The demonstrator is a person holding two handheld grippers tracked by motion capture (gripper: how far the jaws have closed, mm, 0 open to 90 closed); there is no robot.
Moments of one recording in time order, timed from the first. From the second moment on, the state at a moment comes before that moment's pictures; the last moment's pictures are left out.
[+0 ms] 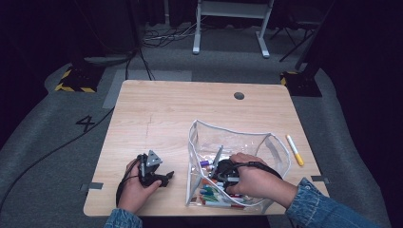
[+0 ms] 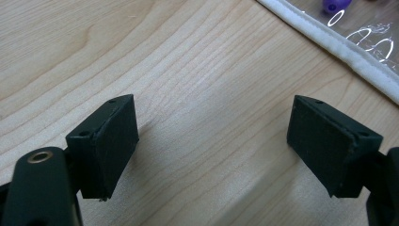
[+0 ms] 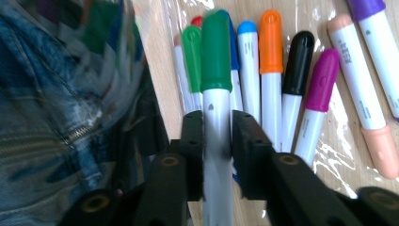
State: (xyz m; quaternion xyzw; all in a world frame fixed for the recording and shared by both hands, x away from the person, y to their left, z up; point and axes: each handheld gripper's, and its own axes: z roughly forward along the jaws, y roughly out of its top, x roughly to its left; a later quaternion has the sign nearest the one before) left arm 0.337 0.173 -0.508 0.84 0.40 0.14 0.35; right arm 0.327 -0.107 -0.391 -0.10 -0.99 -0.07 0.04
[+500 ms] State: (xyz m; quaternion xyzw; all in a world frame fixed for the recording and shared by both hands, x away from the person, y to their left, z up) left arm 0.337 0.173 -0.508 0.84 0.40 0.15 0.35; right arm 0.338 -0.166 -0.293 -0.19 -0.95 -0.22 -0.06
